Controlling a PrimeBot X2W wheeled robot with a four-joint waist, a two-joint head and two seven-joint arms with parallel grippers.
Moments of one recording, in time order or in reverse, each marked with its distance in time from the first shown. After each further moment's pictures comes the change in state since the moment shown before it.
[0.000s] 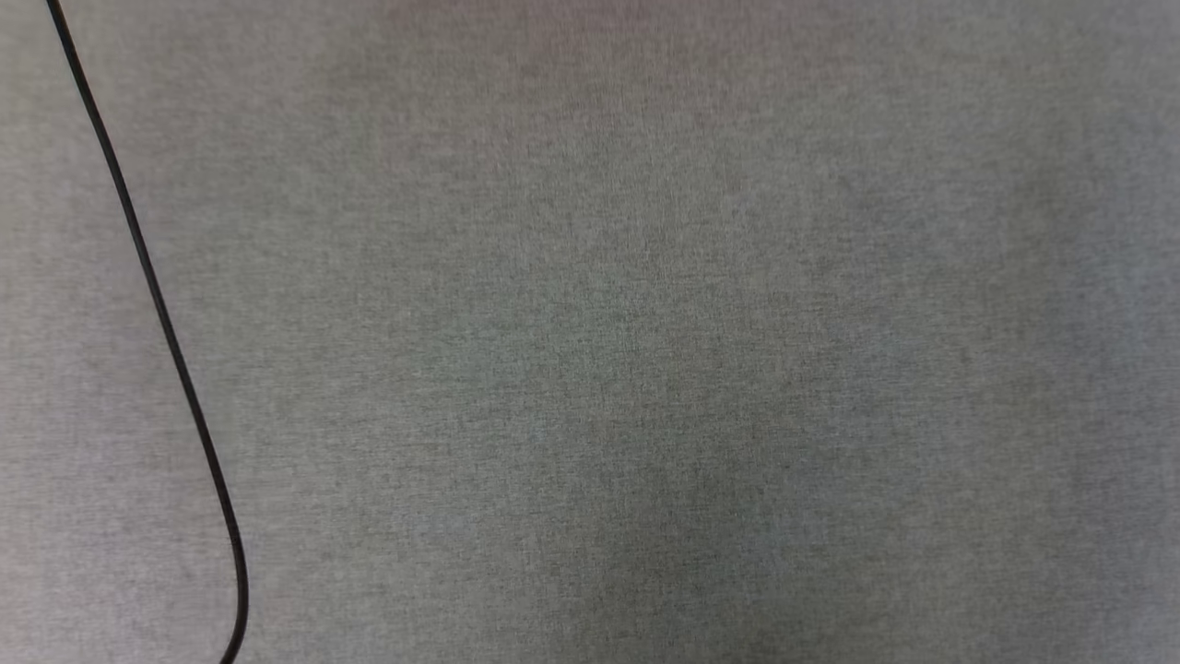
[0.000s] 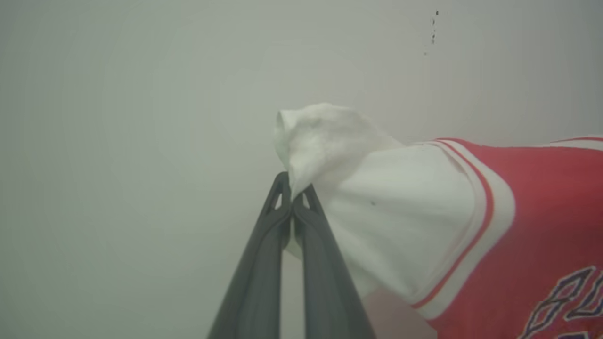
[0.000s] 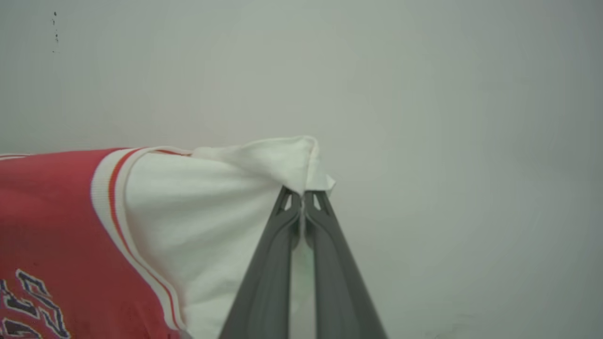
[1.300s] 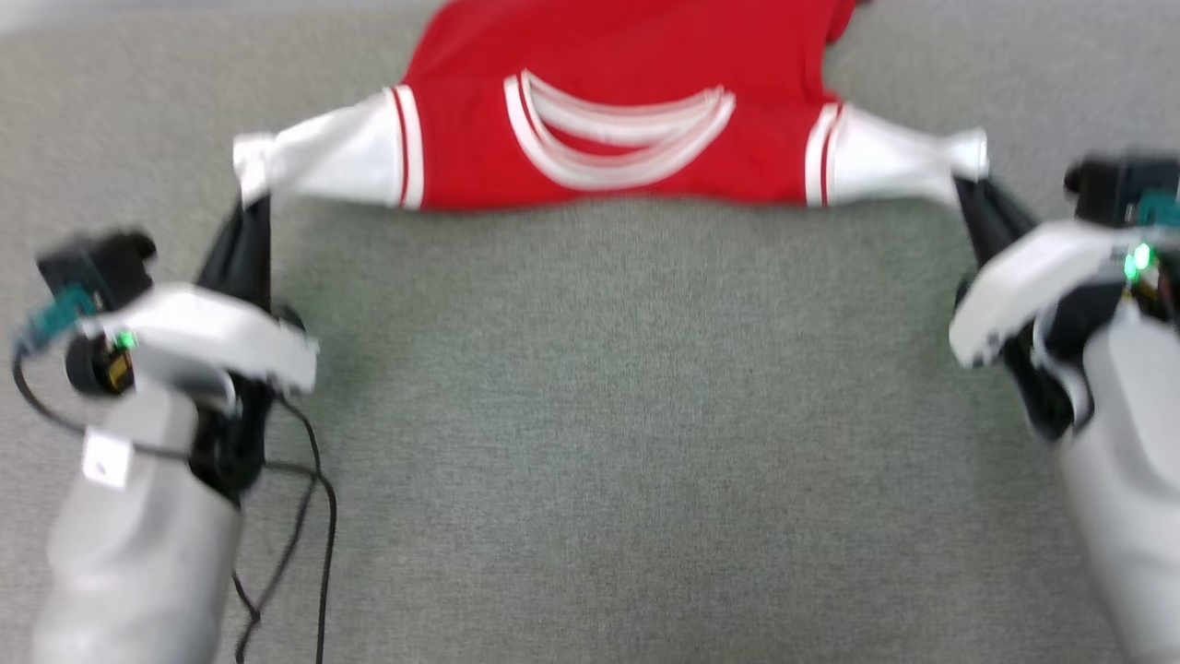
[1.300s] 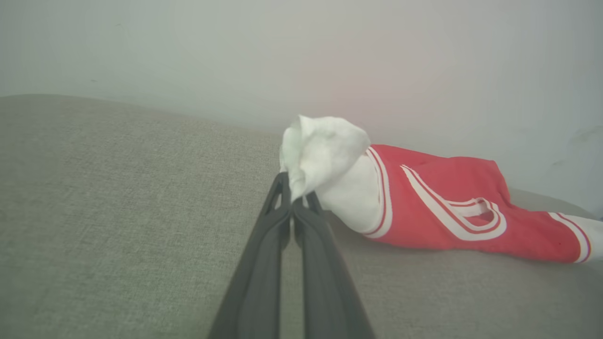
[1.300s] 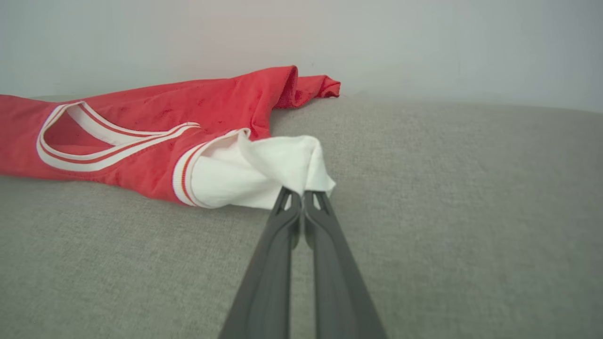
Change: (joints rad) left arm 0.899 -0.172 0.125 -0.229 -0.042 -0.083 -0.047; right arm 0.852 -0.037 0.254 0.103 0.361 0.000 -0.270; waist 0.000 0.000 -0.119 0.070
